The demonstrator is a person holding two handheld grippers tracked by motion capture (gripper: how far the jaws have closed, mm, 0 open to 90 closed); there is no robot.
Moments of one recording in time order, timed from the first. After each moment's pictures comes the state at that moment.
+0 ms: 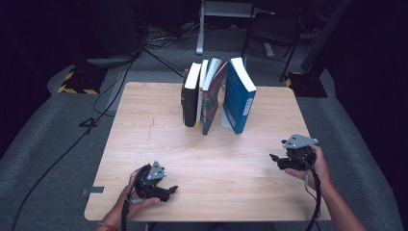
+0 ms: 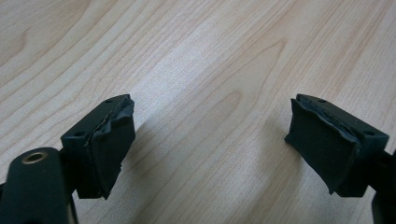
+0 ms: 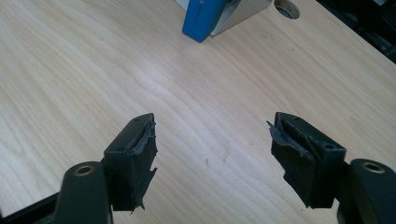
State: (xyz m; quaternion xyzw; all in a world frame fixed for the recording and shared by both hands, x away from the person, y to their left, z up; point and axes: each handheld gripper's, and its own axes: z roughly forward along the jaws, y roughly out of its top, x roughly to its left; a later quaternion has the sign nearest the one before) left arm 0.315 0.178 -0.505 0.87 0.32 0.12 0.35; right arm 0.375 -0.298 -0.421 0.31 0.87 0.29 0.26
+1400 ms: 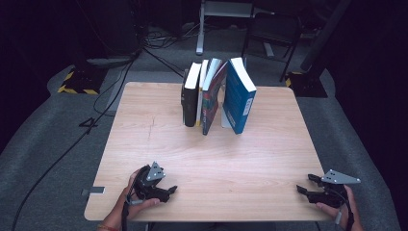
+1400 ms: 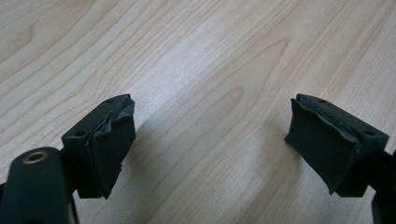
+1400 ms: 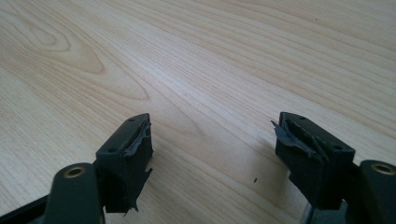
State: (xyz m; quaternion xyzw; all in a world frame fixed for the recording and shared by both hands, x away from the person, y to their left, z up) left arm 0.311 0.179 -0.505 0.87 0.33 0.13 0.35; right arm 0.305 -0.415 -0.504 0.41 0.82 0.37 0.18
